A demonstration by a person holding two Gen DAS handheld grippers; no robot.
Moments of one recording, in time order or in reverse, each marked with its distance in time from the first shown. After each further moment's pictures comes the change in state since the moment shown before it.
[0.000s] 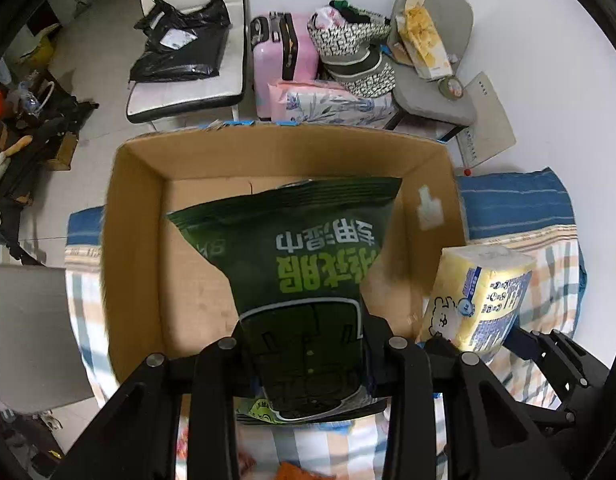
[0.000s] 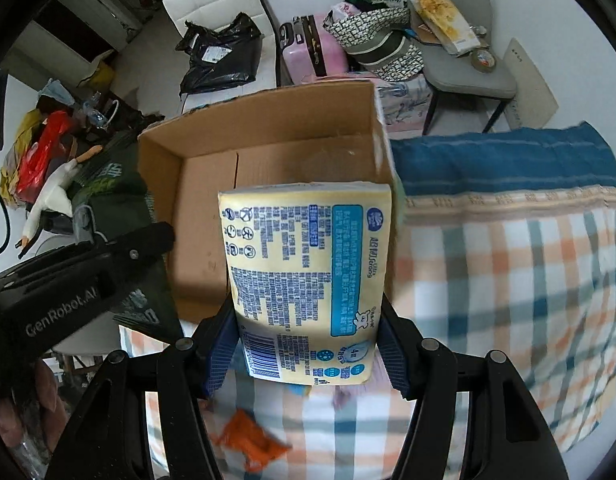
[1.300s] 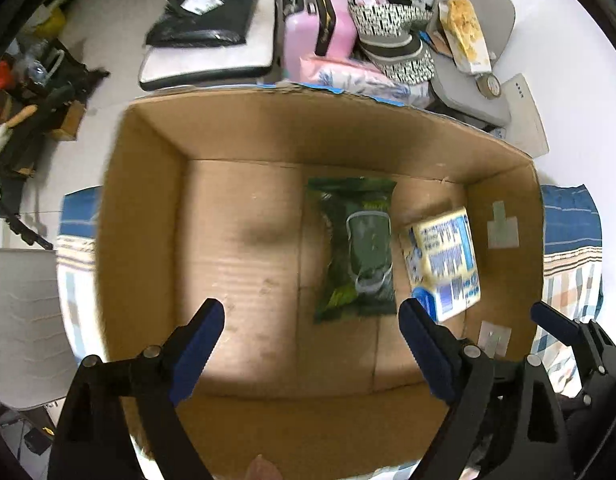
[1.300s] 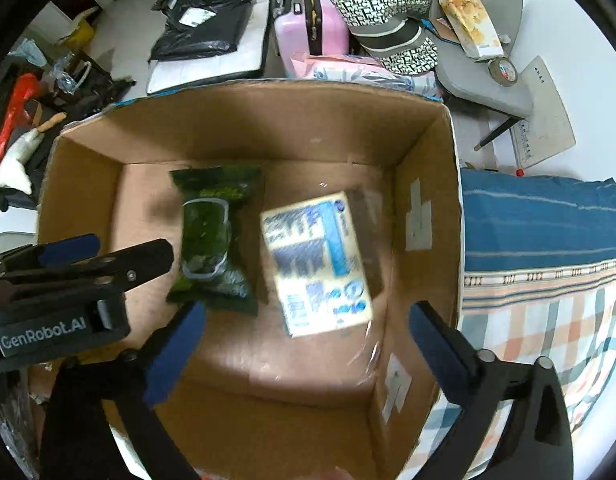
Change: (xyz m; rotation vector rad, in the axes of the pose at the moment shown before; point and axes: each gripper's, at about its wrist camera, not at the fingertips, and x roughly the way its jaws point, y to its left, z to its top) left arm 0.036 0.054 -0.002 -0.087 0.035 0.031; right arm 0.094 0.027 0.067 -0.081 0.084 -0.128
